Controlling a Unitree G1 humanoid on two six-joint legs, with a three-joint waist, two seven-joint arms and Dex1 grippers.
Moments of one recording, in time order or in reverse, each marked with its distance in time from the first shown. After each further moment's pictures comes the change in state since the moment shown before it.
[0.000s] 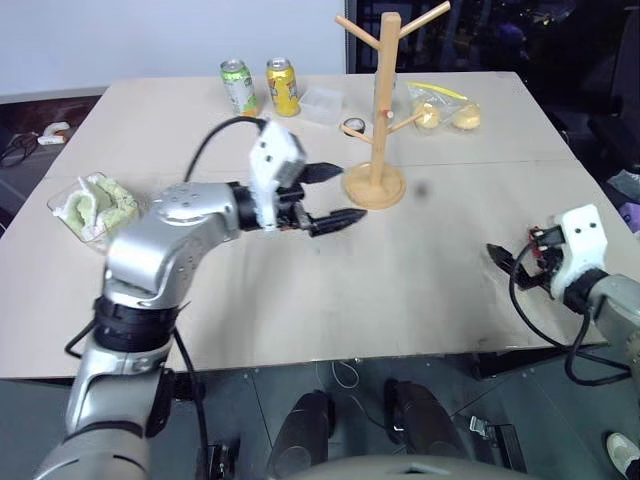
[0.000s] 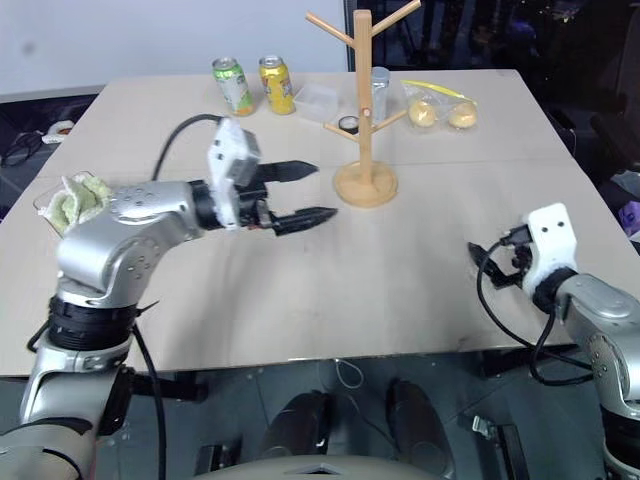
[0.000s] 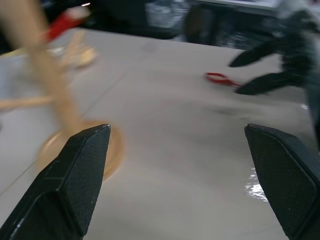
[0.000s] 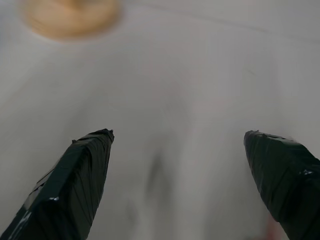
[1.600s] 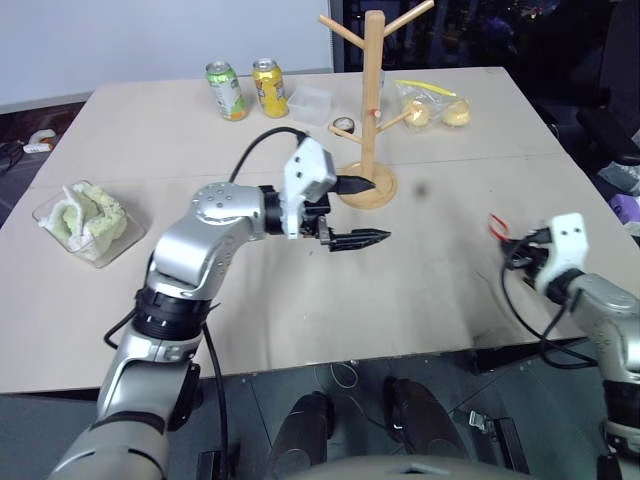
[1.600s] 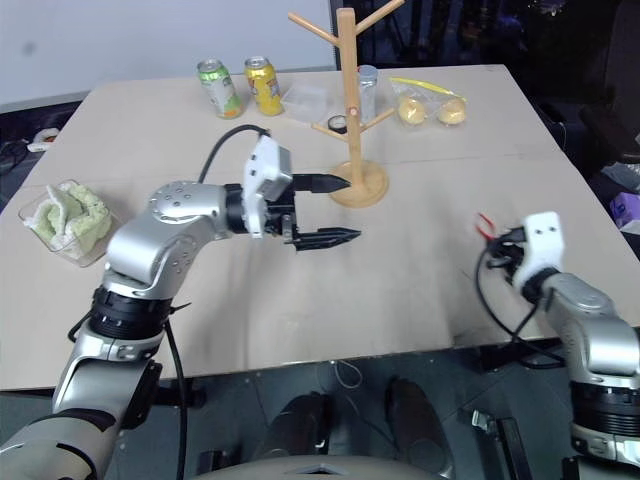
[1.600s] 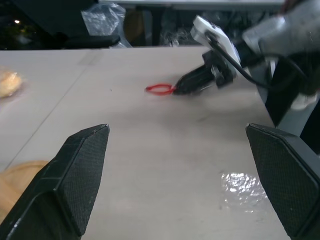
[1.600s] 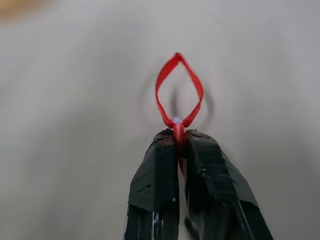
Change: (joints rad) left arm 0.000 -0.071 0.064 0.063 0.002 -0.018 -0.126; right arm -0.155 0.173 0.152 0.151 -0.092 -0.214 0.054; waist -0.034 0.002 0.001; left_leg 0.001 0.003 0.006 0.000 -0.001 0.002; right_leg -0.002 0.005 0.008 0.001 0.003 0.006
